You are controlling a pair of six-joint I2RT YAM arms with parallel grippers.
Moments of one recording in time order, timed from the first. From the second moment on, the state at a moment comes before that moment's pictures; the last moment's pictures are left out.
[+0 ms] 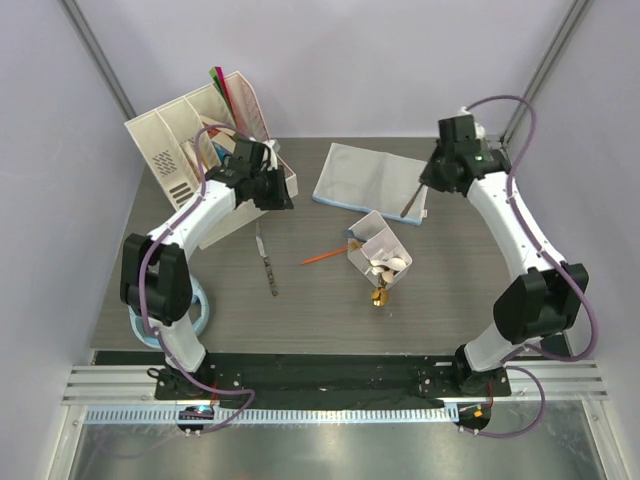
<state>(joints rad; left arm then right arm) -0.34 1.77 1.47 -0.56 0.24 -0.39 0.14 1.60 1.57 -0.81 0.15 0.61</state>
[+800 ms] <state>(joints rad) -0.34 1.75 1.42 -0.55 0.21 -0.37 0.52 1.44 1.20 -0.30 0.22 0.18</state>
